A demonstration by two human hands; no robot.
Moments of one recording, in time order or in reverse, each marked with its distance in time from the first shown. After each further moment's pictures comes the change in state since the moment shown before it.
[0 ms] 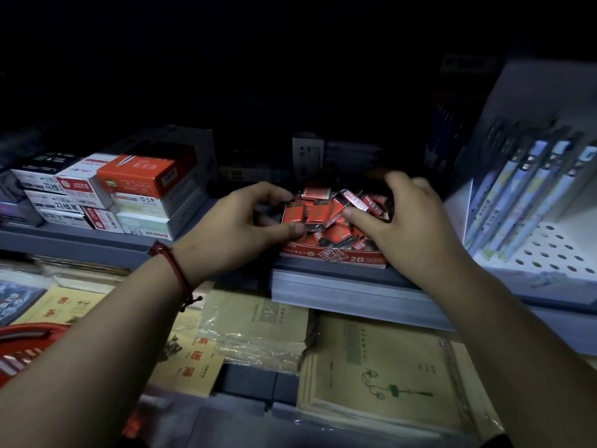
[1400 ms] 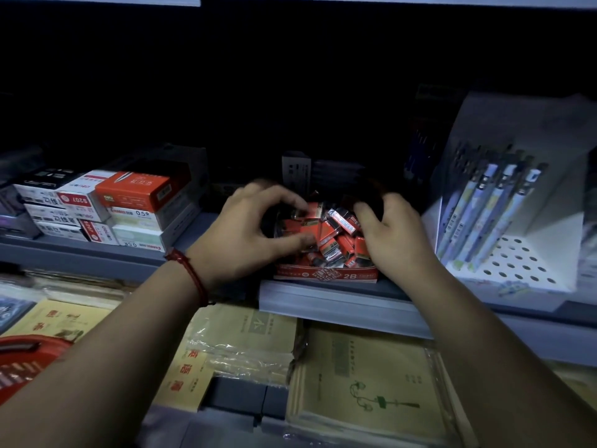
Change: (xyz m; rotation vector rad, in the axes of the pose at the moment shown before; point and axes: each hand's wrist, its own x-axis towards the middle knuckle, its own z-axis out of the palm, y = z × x) left_hand 0.010 0.007 0.006 0.236 0.051 0.294; right_hand 0.008 0.002 -0.002 0.270 0.013 0.159
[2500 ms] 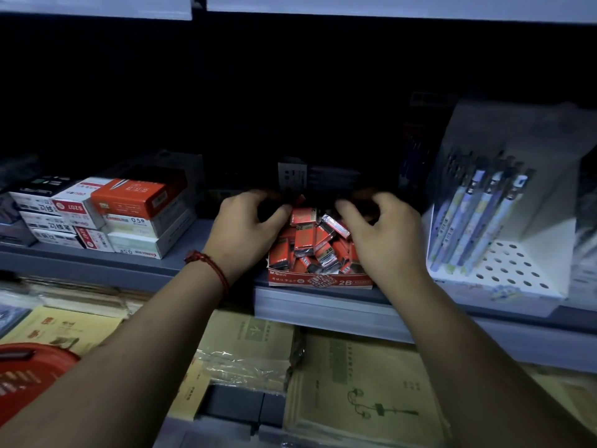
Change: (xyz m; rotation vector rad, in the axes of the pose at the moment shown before) left_hand 0.019 0.001 0.020 -0.094 0.266 -0.180; right_hand -0.002 -0.005 0.006 0.039 0.180 -0.066
